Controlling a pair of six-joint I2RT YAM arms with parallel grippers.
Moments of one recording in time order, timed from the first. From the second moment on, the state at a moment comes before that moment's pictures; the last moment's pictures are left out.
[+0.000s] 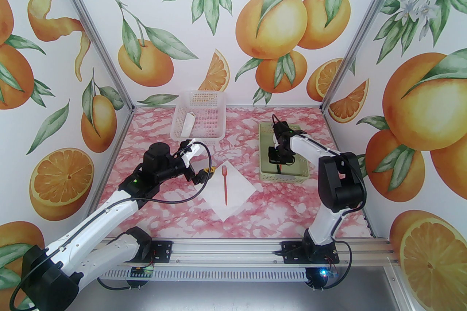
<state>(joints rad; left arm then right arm) -0.54 0.98 0.73 -0.09 0.41 0.27 0.20 1.82 1.23 -0.78 -0.04 0.28</state>
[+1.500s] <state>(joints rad) -0.54 0.98 0.73 -0.10 0.41 0.27 0.20 1.90 1.22 -0.85 -0.01 0.24</state>
